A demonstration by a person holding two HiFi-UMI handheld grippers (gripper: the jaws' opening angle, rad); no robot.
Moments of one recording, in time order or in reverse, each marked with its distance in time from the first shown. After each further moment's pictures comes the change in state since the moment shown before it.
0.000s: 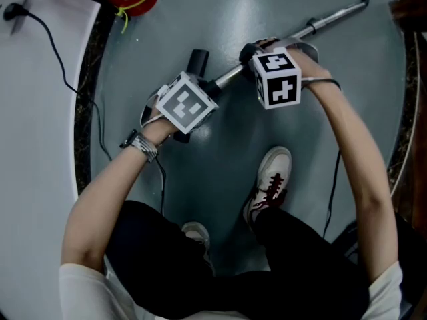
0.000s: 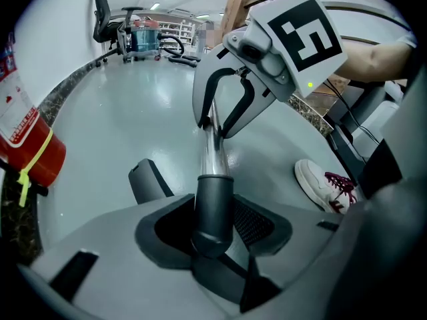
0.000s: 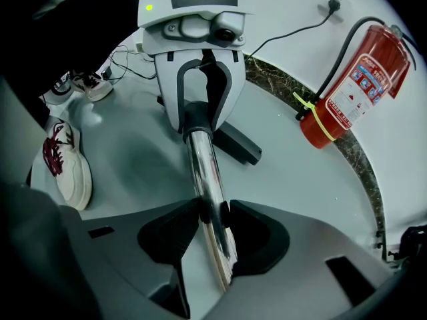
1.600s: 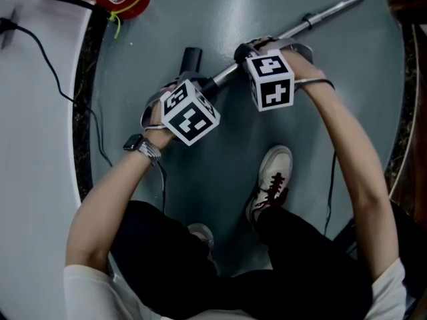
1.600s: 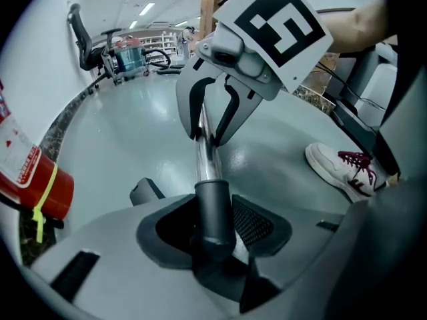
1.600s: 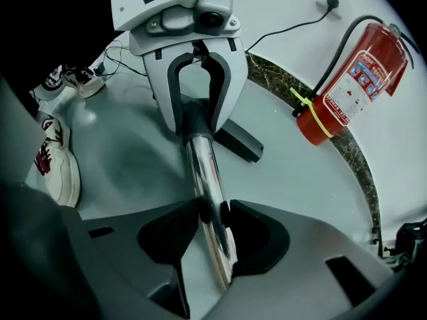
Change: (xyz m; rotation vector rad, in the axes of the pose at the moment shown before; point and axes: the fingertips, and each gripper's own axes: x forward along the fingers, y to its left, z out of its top) left arm 0.013 0.004 0.005 0.165 -0.018 0.091; right arm 0.011 -0.007 0.002 0.019 -0.007 -0.048
